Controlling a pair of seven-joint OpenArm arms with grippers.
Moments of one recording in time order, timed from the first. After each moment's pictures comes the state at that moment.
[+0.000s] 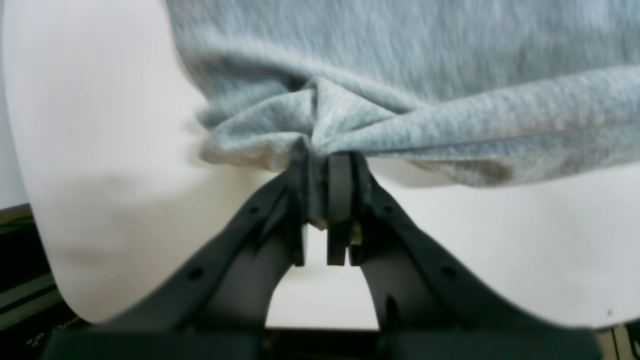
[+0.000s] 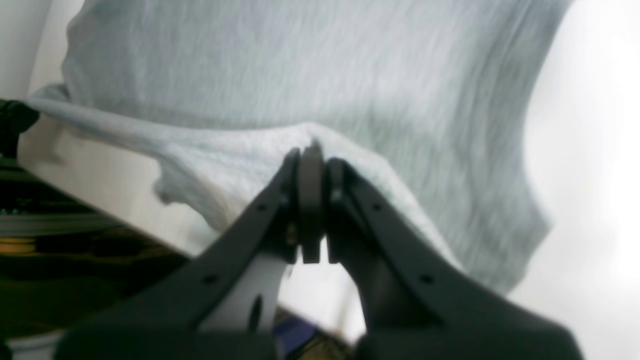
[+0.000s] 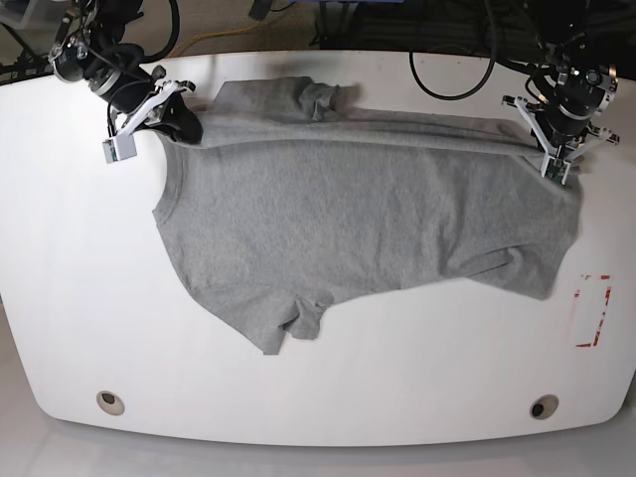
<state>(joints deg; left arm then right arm) 17.6 -3.6 -34.4 114.9 3.4 -43.2 55.7 -23.0 7.5 33.3 108.8 56.2 34.1 -68.5</state>
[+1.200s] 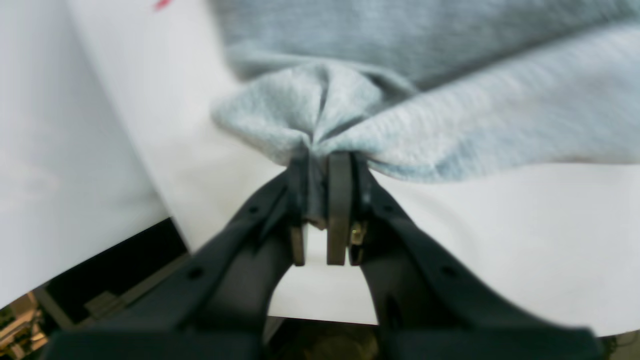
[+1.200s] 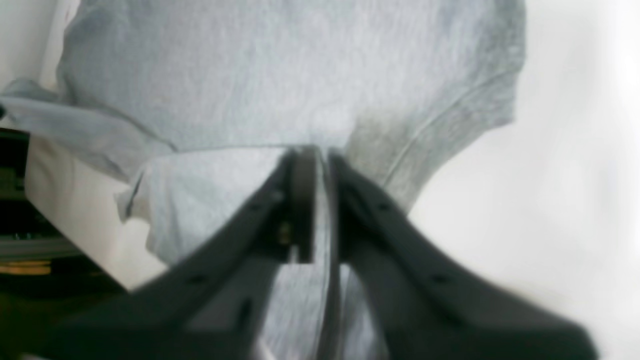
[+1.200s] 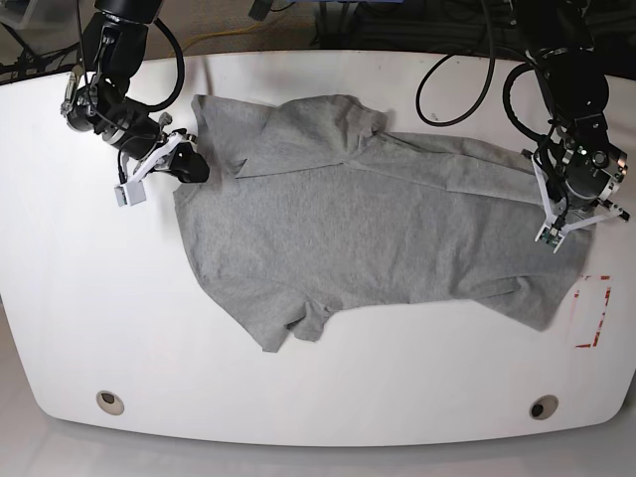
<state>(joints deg) -0.3 -15.8 -19.0 109.1 3.1 -43.0 77.6 -11.7 10.6 26.9 91.7 52.7 33.9 -64.6</state>
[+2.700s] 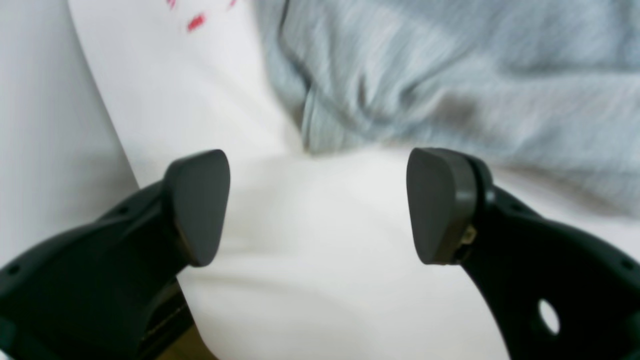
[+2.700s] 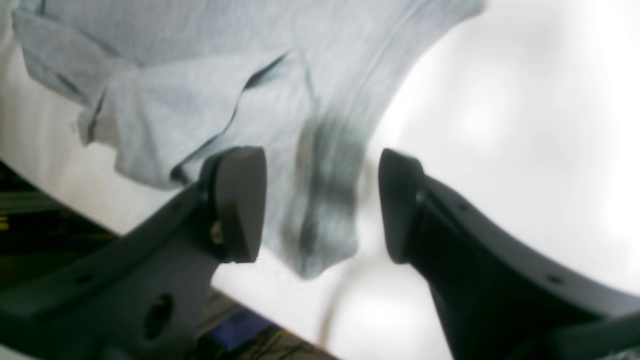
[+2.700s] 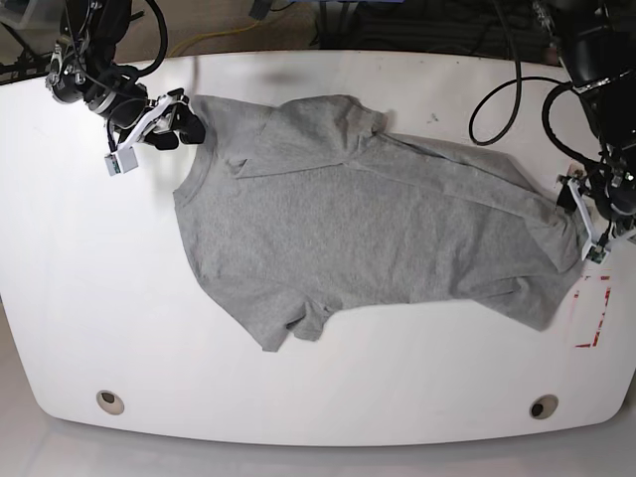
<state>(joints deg) -2.6 -24.7 -25.2 93.3 -2.5 -43.0 59.6 -22.1 14.6 27.3 100.2 52.7 33.4 -64.6</state>
